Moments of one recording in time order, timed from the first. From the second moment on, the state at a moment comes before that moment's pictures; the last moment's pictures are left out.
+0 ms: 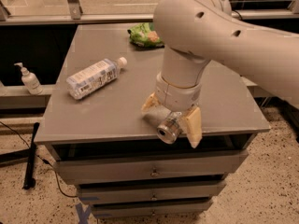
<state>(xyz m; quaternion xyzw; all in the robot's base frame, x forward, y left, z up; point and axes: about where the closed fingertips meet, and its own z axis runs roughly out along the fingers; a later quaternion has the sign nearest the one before) 0.447 -0.058 0.823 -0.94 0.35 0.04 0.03</state>
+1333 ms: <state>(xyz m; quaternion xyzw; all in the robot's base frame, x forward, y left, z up) 0.468 -0.186 0.881 -0.82 0.53 0.13 0.19</state>
